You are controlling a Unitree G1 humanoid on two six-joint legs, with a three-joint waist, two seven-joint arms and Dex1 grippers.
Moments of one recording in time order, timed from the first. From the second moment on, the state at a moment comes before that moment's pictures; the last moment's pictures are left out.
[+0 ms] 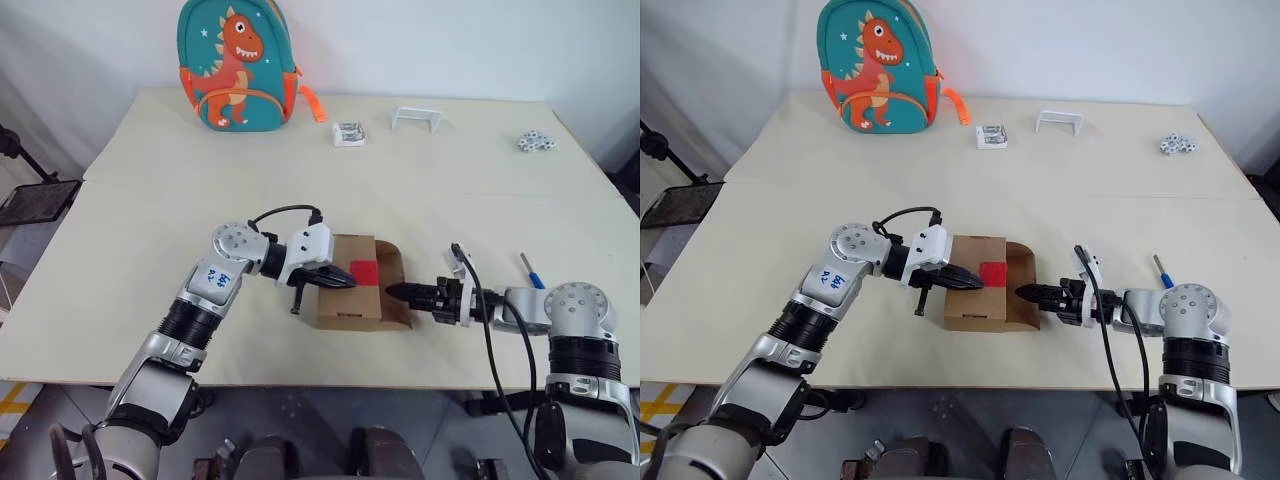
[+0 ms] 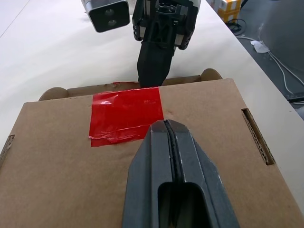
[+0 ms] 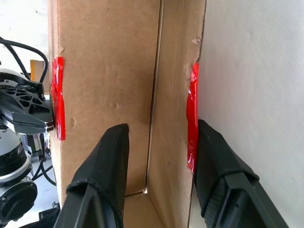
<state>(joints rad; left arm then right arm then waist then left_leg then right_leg) -0.79 0.39 -0.29 0.29 -0.11 0.13 -1.23 -0.58 -0.51 -0.30 0.32 1.04 1.51 0.43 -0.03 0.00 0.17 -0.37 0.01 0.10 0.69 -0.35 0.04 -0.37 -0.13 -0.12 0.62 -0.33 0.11</state>
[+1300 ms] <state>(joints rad) -0.80 0.35 -0.29 0.33 -0.11 0.10 -1.04 -0.72 -0.73 -0.27 0.20 1.41 1.61 -0.01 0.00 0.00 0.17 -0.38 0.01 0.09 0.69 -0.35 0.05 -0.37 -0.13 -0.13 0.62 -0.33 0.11</state>
